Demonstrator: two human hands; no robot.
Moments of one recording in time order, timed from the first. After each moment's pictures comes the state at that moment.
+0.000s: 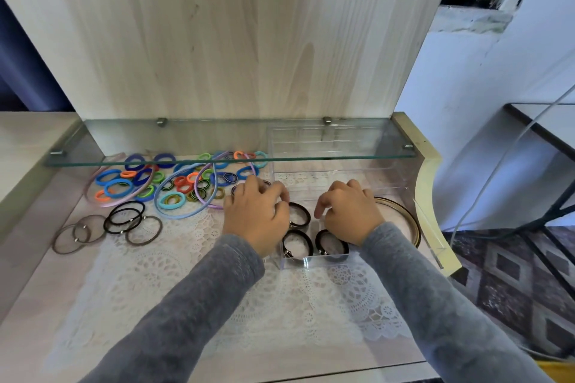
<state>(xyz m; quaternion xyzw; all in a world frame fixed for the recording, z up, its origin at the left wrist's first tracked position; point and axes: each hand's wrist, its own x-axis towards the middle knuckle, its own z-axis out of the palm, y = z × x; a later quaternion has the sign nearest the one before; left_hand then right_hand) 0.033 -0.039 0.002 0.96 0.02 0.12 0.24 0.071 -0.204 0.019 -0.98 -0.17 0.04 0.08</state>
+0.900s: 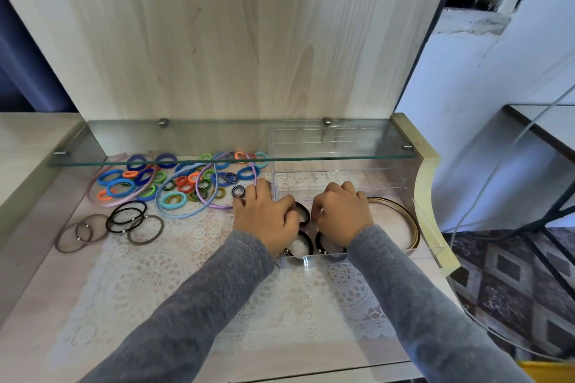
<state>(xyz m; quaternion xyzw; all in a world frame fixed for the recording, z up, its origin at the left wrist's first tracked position) 0.039 -0.049 -0.014 0.99 0.01 0.05 0.09 0.067 -0.191 0.011 -0.99 -0.14 0.02 0.06</state>
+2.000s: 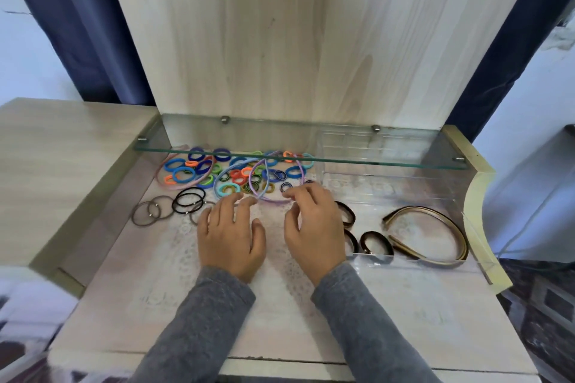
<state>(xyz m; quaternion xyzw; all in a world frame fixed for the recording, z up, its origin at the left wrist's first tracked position) -0.033 0.047 -0.038 0.95 0.13 0.25 0.12 0.009 -0.086 -0.008 -0.87 -0.23 -0.25 0.36</state>
